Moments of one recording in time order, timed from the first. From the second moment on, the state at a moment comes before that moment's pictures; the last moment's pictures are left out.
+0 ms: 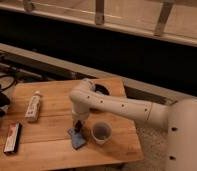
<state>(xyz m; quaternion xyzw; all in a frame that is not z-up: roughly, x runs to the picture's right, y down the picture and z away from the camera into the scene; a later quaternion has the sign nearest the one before) -0.107 0.193 0.788 -0.34 0.20 0.66 0.64</state>
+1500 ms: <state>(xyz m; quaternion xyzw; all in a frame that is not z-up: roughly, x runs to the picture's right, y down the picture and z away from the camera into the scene) -0.109 0.192 0.775 -0.34 0.20 0.66 0.65</state>
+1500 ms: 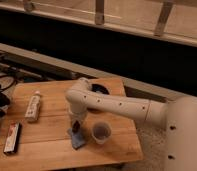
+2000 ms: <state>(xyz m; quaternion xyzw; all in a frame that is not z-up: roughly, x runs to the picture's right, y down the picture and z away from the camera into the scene) -0.113 0.191 0.775 -0.34 0.20 0.65 0.65</state>
